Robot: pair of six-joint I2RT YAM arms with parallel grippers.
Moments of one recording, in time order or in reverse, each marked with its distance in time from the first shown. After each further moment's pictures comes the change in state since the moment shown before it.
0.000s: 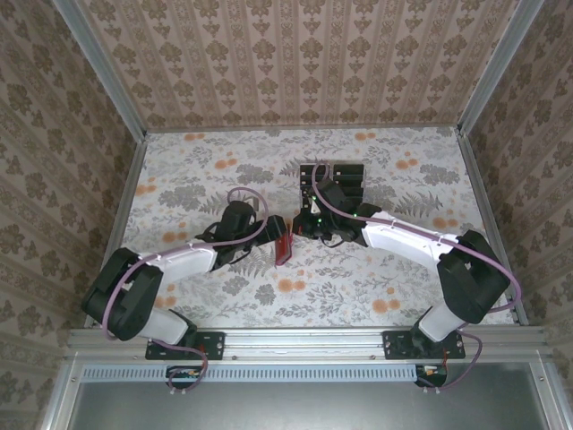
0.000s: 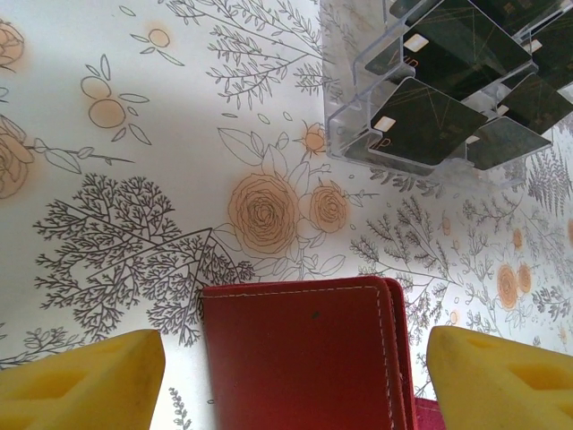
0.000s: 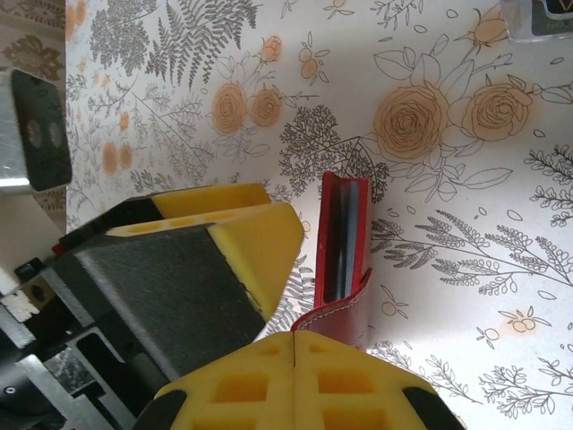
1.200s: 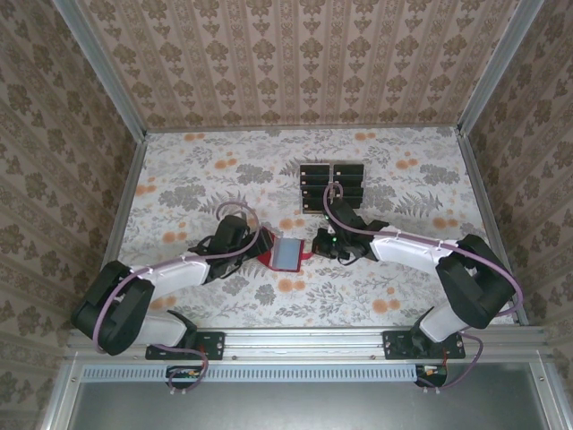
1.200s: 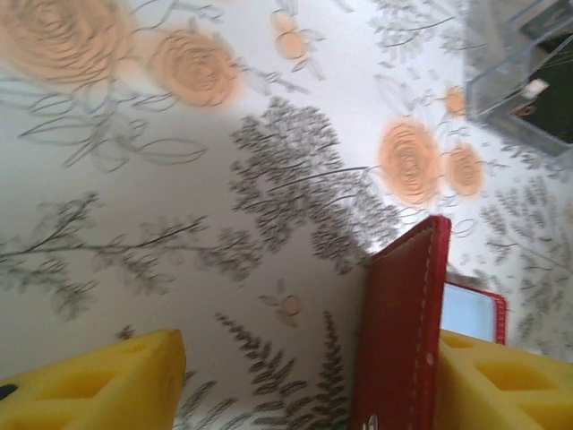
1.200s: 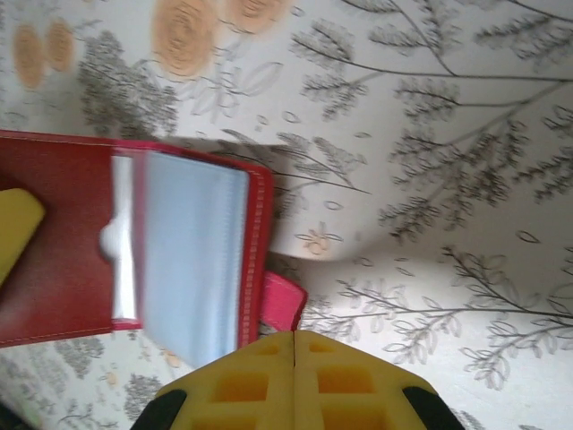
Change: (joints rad) left arm 0.003 -0.107 -0.137 -0.094 -0.142 -0.019; right arm -0.045 -0.043 -0.249 0.031 0.051 0.005
